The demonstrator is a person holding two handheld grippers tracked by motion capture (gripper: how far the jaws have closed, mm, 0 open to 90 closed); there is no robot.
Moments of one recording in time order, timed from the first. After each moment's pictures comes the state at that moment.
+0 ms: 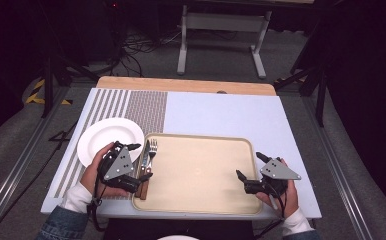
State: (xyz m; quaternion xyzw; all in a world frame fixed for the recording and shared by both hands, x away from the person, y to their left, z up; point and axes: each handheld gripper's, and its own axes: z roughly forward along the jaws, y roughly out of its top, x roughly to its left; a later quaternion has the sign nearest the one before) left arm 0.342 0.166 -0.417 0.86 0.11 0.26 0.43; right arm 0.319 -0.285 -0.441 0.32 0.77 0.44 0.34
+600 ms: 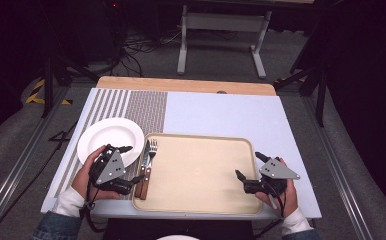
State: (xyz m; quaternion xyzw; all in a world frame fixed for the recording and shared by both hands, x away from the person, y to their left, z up) left arm 0.335 0.184 -0.424 0.86 0.13 0.27 0.41; right arm 0.320 -0.284 -0.441 0.31 0.77 0.44 0.33
